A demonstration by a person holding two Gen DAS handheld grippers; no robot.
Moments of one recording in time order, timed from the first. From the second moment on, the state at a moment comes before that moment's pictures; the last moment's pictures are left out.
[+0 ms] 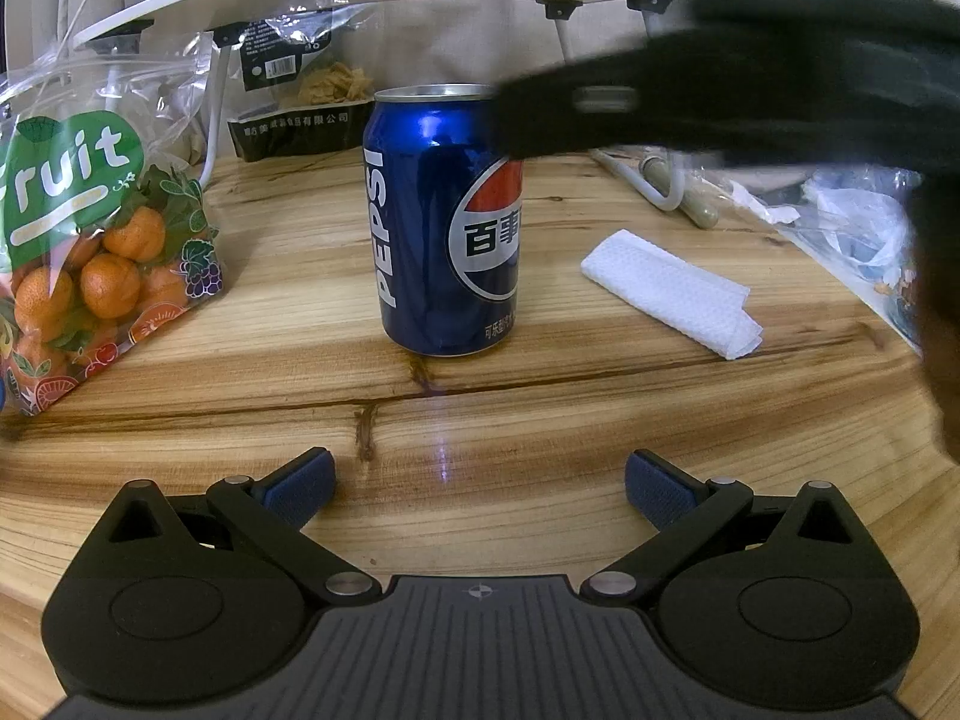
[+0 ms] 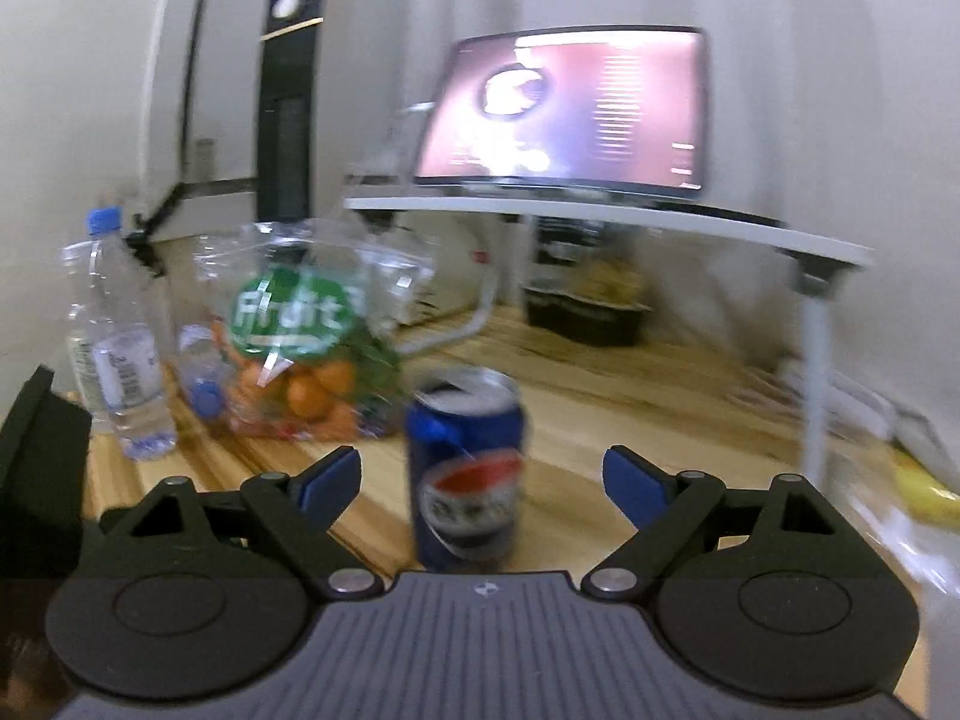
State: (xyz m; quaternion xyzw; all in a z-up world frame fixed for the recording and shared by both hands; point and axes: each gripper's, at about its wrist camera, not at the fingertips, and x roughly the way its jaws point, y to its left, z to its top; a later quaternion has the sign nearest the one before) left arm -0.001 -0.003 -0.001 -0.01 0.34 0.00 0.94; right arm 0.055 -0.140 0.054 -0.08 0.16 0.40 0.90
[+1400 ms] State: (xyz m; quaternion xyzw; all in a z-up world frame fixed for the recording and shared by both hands) left arm -0.098 0.029 0.027 0.02 0.05 -0.22 0.97; right arm 0.042 -0.240 -0.041 0.46 0.32 0.49 0.66
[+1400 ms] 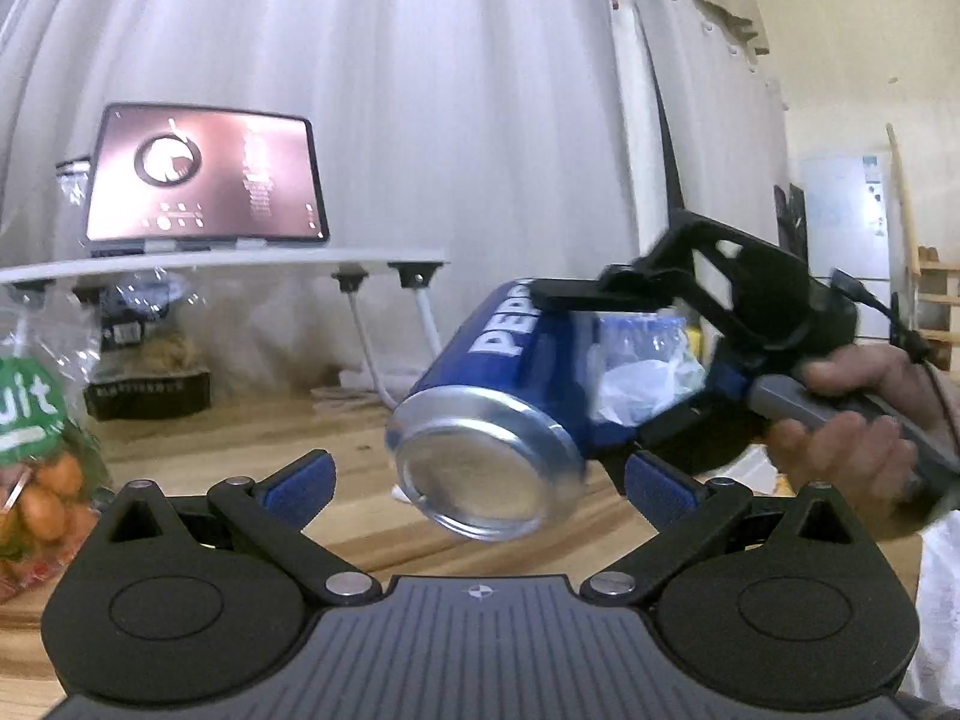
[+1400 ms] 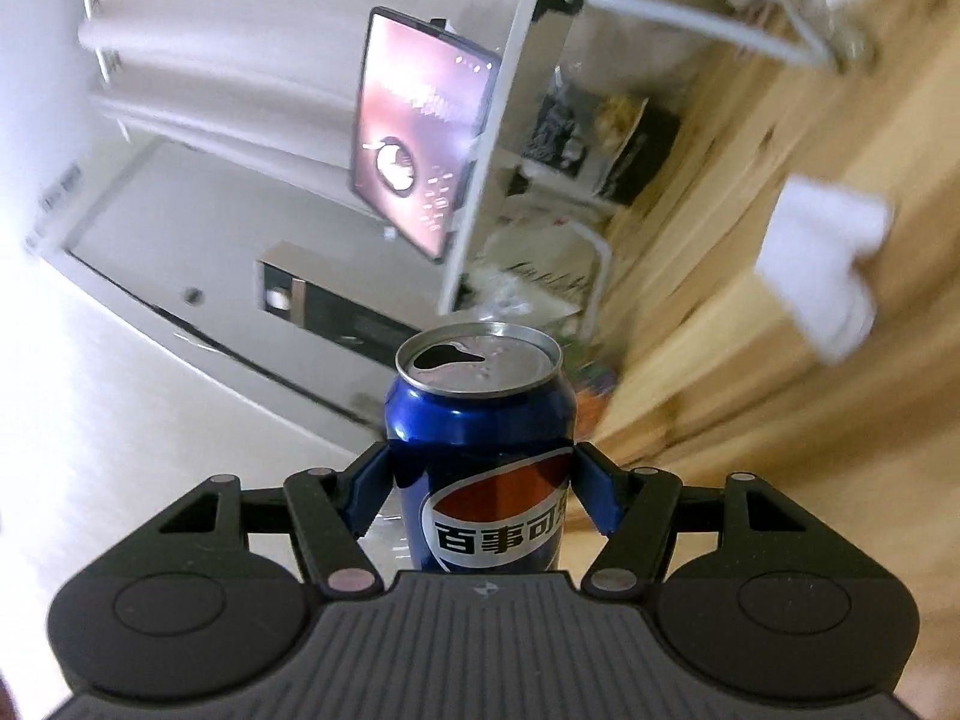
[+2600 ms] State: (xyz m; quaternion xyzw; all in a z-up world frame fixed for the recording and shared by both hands) left arm -0.078 0.027 0.031 0.04 0.09 -0.16 0.98; right arm 0.042 -0.259 0.007 0.29 0.31 0.38 0.82
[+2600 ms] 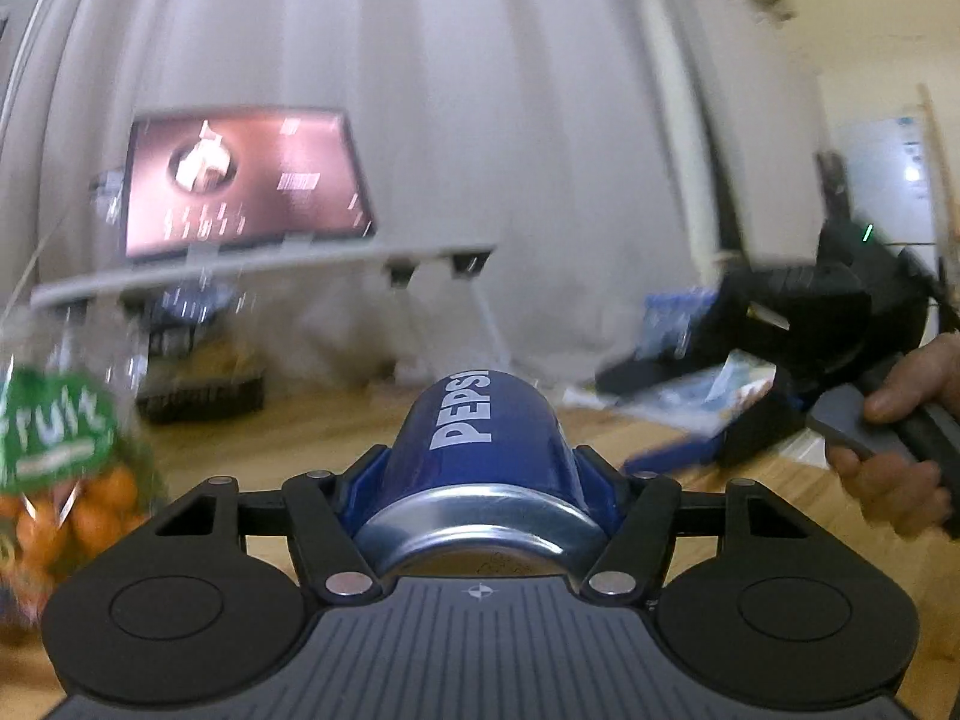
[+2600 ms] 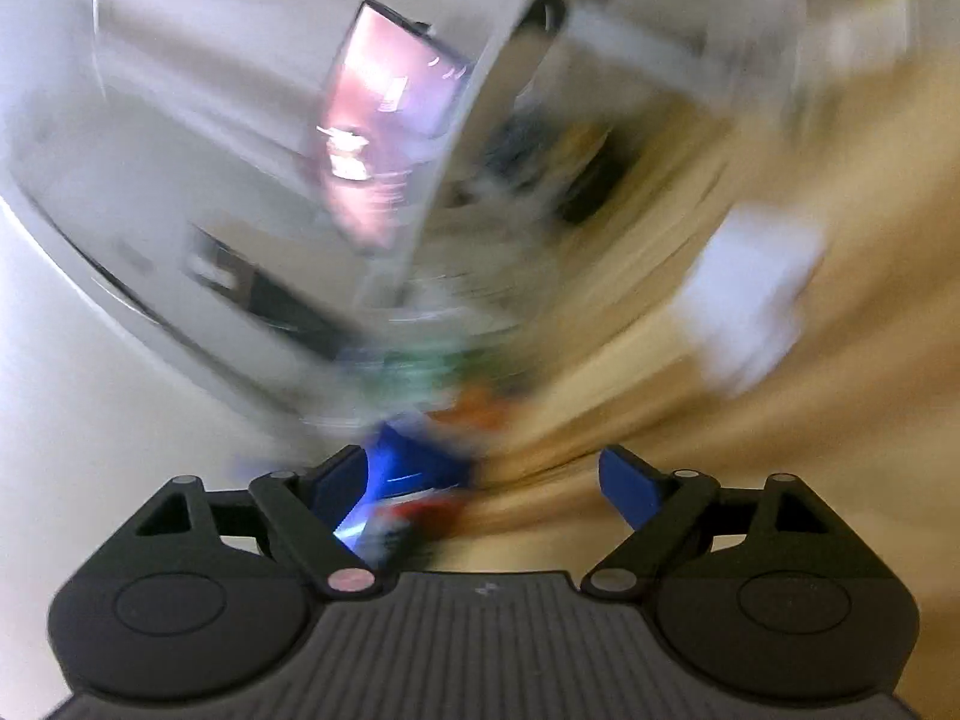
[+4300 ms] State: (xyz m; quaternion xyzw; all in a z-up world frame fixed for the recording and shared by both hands) left arm -0.079 -0.001 0.028 0.12 0.10 -0.13 0.98; right arm -0.020 -0.125 0.085 -0.15 0.17 0.44 0.87
